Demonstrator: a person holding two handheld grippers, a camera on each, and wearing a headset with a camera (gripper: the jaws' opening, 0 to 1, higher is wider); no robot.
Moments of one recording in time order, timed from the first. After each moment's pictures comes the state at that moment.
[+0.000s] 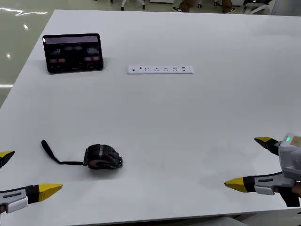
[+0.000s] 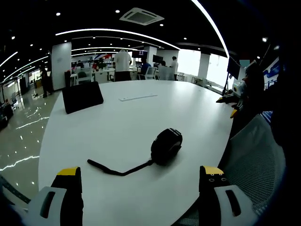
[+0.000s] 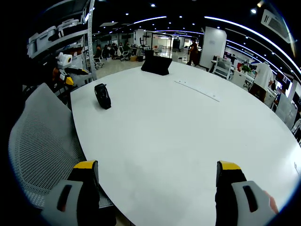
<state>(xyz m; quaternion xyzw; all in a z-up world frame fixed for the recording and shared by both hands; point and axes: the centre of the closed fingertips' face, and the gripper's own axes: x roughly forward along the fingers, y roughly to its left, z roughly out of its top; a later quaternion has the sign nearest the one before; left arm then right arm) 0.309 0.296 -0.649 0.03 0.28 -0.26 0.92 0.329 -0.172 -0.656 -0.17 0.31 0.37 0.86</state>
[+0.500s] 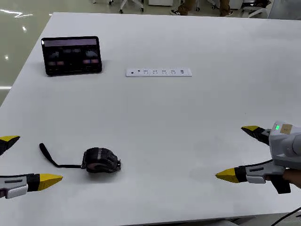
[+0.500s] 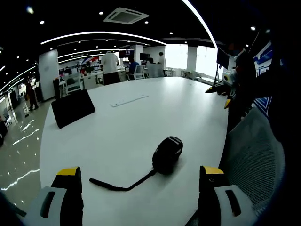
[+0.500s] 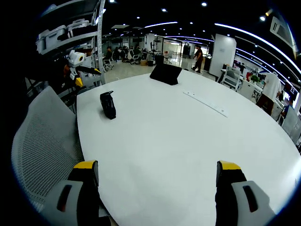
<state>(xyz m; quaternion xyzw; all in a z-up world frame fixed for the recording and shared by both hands) 0.338 0.278 -0.634 0.09 0.28 -0.33 0.90 0.358 -0.138 -0.636 -0.18 0.28 0.42 0.84</state>
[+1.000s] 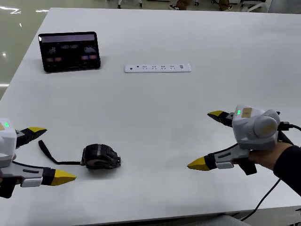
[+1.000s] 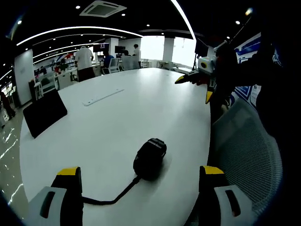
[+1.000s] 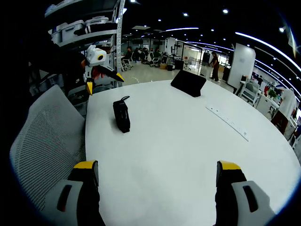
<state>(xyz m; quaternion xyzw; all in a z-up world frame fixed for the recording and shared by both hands) 0.347 0.232 -0.645 0.11 0.30 -0.42 0.85 0.369 -0.053 -0.637 -0.20 0.25 0.50 0.80</state>
